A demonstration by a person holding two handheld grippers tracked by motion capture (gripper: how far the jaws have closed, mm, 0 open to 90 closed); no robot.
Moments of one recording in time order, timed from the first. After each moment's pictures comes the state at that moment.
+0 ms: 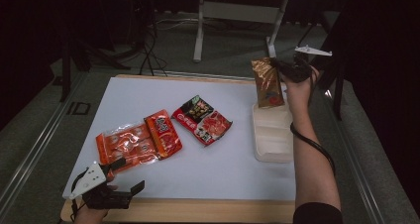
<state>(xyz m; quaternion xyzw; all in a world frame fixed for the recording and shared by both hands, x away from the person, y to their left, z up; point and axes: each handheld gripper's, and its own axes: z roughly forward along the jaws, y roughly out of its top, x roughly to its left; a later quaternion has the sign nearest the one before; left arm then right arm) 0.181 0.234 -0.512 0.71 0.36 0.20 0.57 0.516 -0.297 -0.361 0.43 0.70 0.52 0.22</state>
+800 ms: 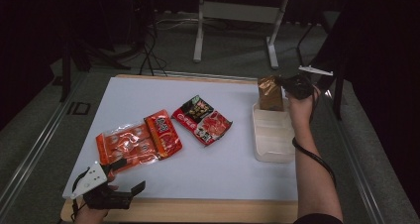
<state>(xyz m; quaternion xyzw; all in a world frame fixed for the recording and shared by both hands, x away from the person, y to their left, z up) 0.181 0.232 -0.513 0.71 0.36 0.20 0.57 0.504 -0.328 -0.418 0.49 0.68 0.51 0.20</state>
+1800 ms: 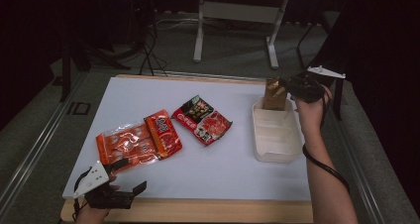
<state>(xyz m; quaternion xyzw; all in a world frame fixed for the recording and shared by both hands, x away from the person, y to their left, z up) 0.183 0.229 -0.513 0.72 0.35 0.19 0.57 0.464 -0.330 -0.385 0.47 0.68 0.50 0.25</state>
